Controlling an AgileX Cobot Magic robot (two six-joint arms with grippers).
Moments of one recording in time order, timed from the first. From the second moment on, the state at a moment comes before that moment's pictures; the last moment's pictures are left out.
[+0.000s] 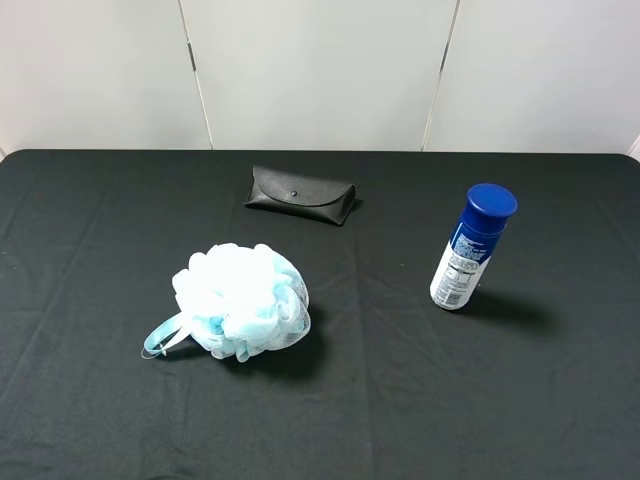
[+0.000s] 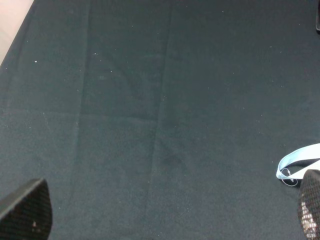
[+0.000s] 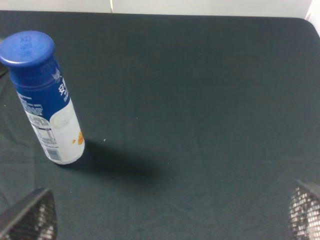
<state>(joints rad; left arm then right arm) 0.08 0.00 -0.49 0.04 1.06 -0.06 0.02 -0.01 -0.49 0.01 1.03 -0.02</state>
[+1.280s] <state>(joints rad) 0.08 0.00 -0.49 0.04 1.06 -0.06 0.02 -0.01 -0.49 0.01 1.03 -0.02</state>
